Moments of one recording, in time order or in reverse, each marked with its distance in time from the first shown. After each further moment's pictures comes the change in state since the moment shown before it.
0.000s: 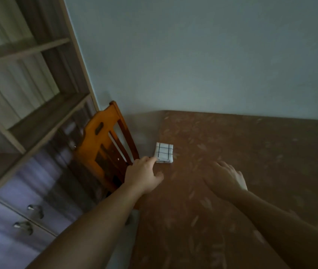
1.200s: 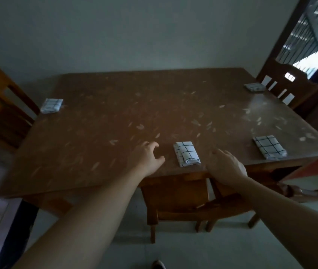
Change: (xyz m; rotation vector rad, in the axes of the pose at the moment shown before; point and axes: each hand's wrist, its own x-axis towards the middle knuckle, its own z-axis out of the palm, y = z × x) left_hand -0.272 0.453 0.158 -0.166 -0.171 0.237; right_hand -0.343 0.459 -0.085 0.098 -0.040 0.396
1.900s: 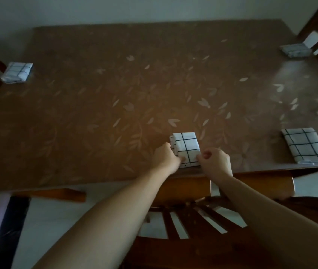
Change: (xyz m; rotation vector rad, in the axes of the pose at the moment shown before) left_hand 0.103 0.046 0.125 -0.363 -0.205 -0.403; right_hand 0.127 0.027 0.095 0.376 -0.052 0.103
